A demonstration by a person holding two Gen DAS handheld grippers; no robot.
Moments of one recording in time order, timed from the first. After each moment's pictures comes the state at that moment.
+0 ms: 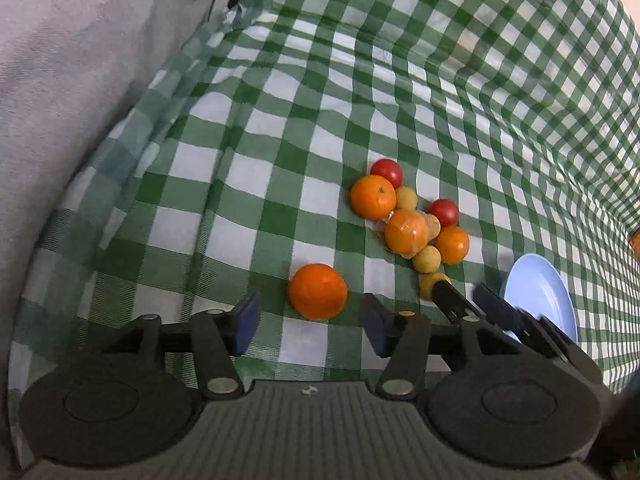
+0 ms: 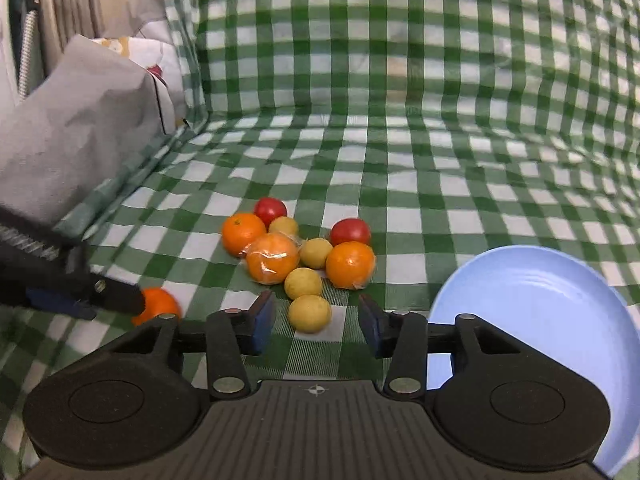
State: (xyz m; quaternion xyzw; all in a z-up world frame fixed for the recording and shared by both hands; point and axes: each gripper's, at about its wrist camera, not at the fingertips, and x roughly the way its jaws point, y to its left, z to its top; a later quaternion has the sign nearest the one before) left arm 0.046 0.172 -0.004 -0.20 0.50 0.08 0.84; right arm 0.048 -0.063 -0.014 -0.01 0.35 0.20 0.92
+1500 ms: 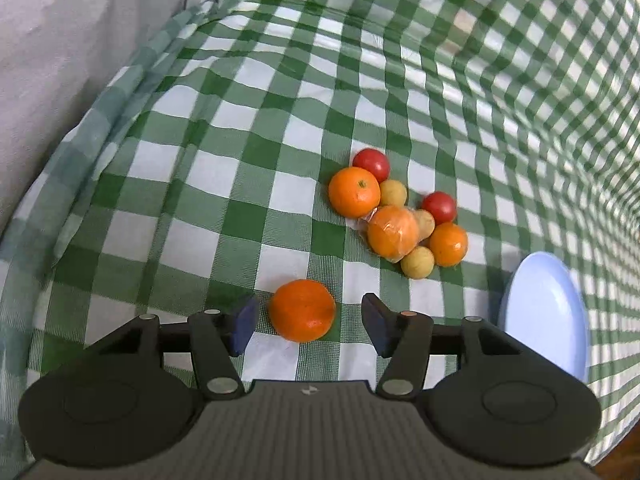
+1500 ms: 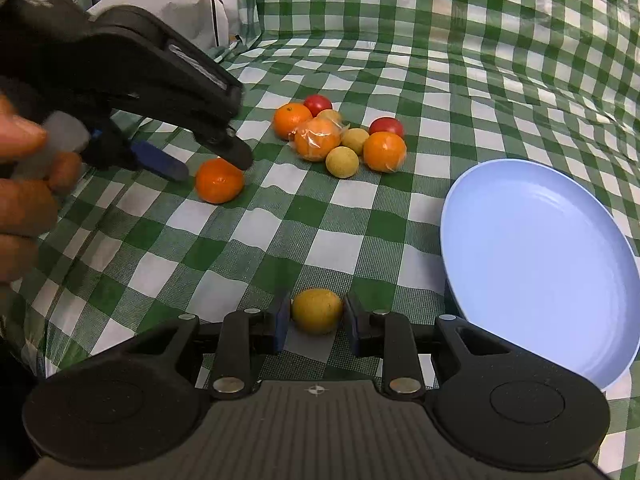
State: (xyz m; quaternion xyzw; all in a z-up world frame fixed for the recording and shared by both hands) left arm 0.077 0.147 -0.020 -0.18 0.51 0.09 0.84; right arm -0.014 -0.078 -0.021 -0.06 0.42 0.26 0.87
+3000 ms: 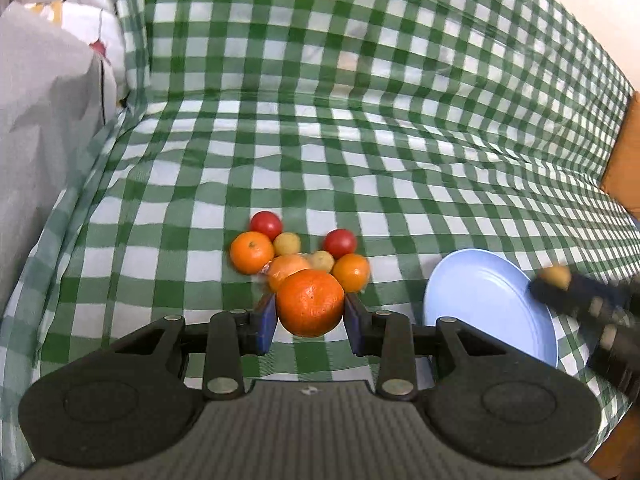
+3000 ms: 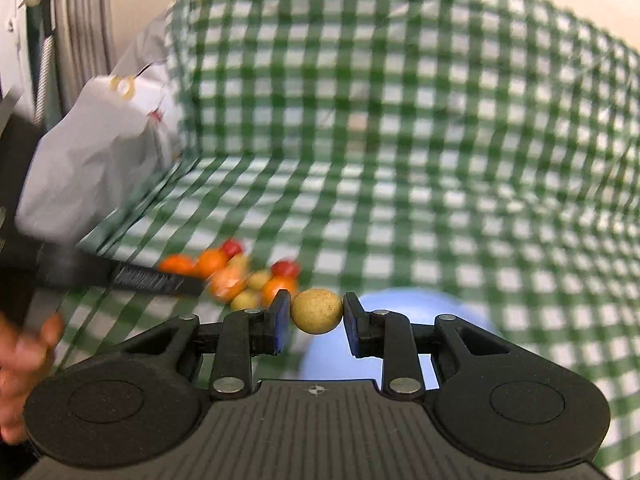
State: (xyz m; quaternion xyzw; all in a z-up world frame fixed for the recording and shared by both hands) left arm 0.057 0.084 0.028 -0.08 0.42 0.01 0.90; right arm 0.009 -0.146 0.077 -0.04 0.30 0.19 0.94
